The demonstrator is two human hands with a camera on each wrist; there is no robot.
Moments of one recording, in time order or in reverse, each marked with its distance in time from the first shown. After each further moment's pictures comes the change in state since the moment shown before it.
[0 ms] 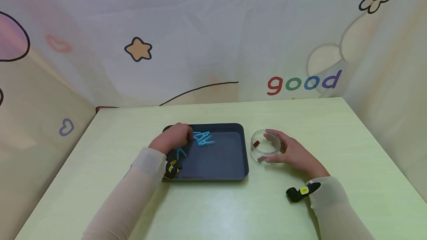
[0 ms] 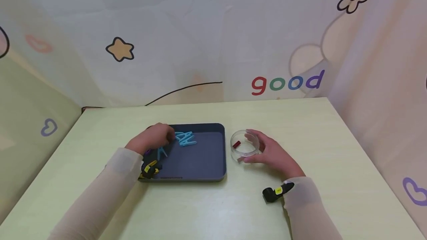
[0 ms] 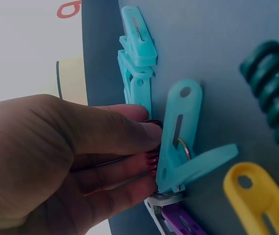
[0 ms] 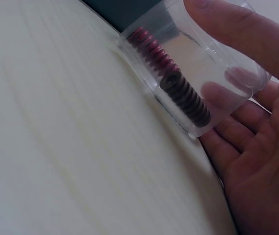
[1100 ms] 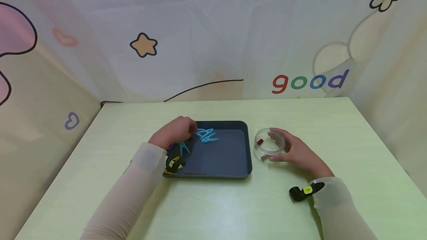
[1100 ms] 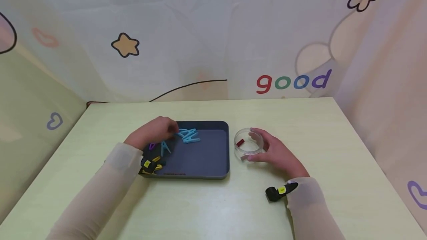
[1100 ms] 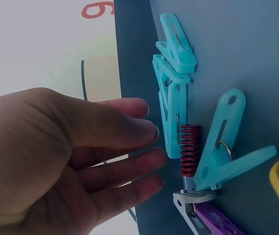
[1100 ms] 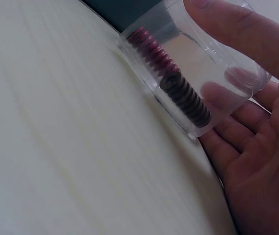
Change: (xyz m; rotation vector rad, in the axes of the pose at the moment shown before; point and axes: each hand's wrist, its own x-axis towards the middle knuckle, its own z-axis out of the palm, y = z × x) left_hand -0.006 0.004 -0.015 -0.035 0.002 0.022; right_hand 0.001 0.000 0.000 -0.015 -0.018 -0.017
